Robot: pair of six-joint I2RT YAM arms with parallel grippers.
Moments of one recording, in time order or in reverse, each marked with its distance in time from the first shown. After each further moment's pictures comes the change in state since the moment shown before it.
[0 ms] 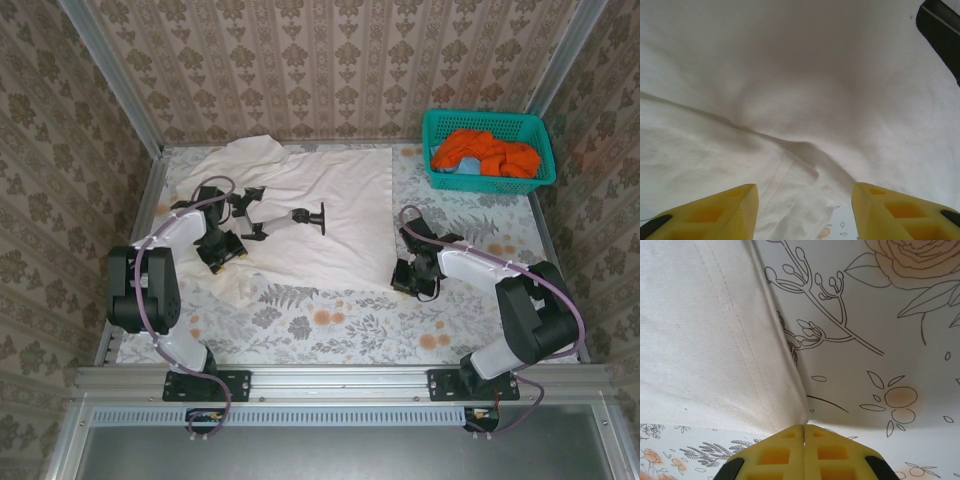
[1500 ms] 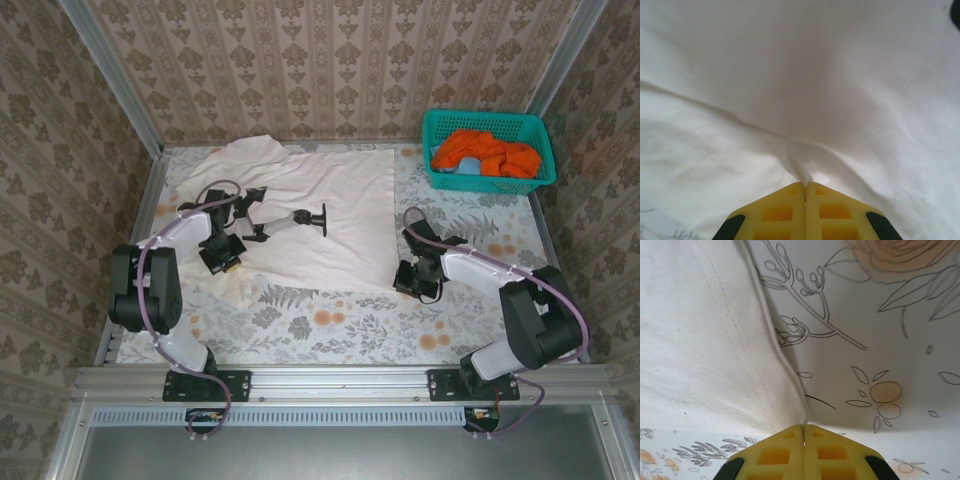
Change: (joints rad) left arm -0.036 -0.026 -0.025 -0.018 -0.064 -0.040; right arm -0.025 -0.044 -0.032 0.007 0.010 0.003
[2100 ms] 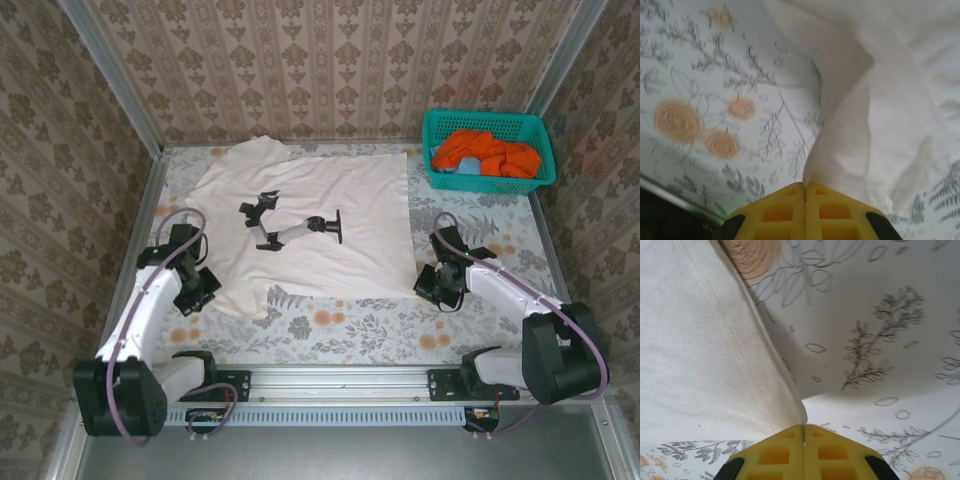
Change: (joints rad) left arm 0.077 -0.591 -0.267 -0.267 -0.063 -0.027; right arm -0.142 -0.201 -0.109 -0.083 0.010 0.024
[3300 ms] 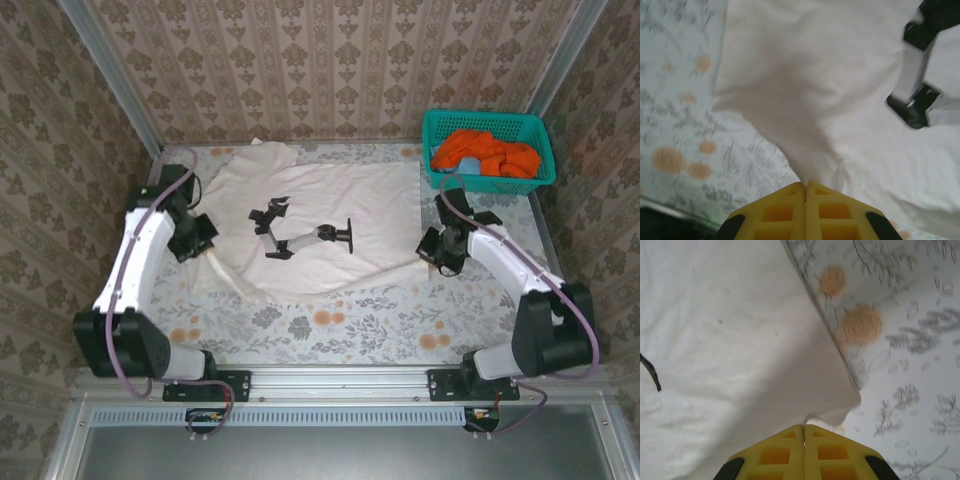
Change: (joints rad) left arm 0.014 0.366 0.578 -0.138 0.070 0.126; right arm -0.067 0.177 0.346 -0.093 0.057 -0.039
